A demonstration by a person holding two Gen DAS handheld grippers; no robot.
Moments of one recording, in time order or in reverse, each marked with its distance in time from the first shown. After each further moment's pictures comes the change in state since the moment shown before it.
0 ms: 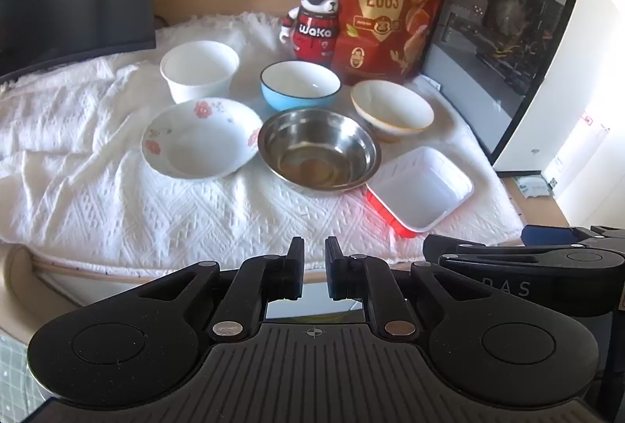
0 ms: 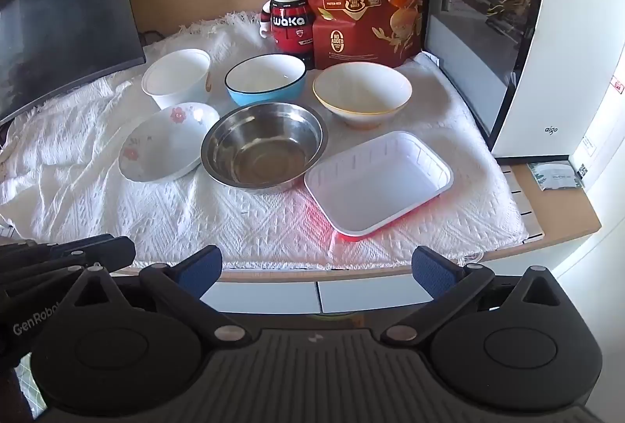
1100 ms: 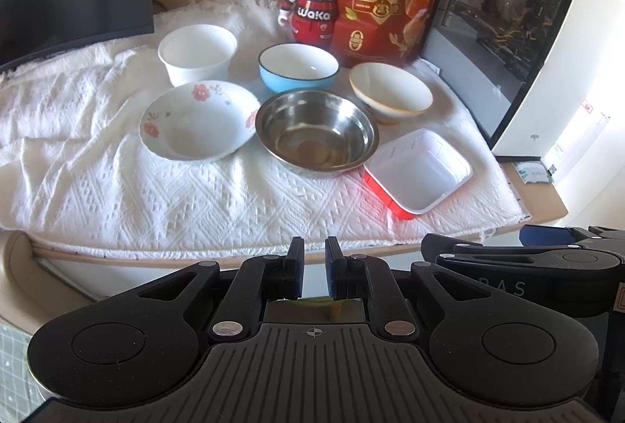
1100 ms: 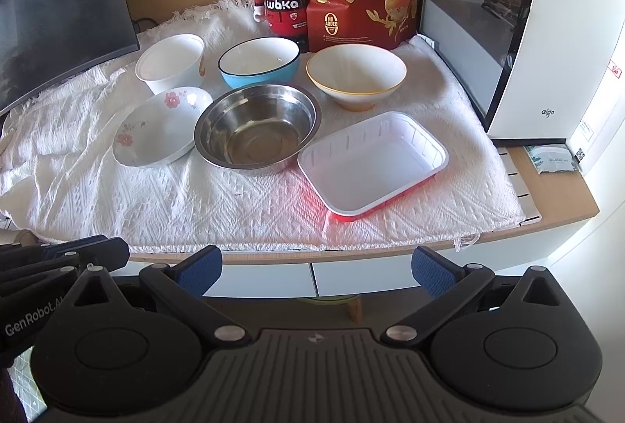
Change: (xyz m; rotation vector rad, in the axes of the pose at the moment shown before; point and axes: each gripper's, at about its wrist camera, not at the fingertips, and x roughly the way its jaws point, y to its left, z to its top) left arm 0.001 0.001 -0.006 -0.005 0.058 -0.006; right arm 0.001 -0.003 -0.006 0.014 0.053 -0.004
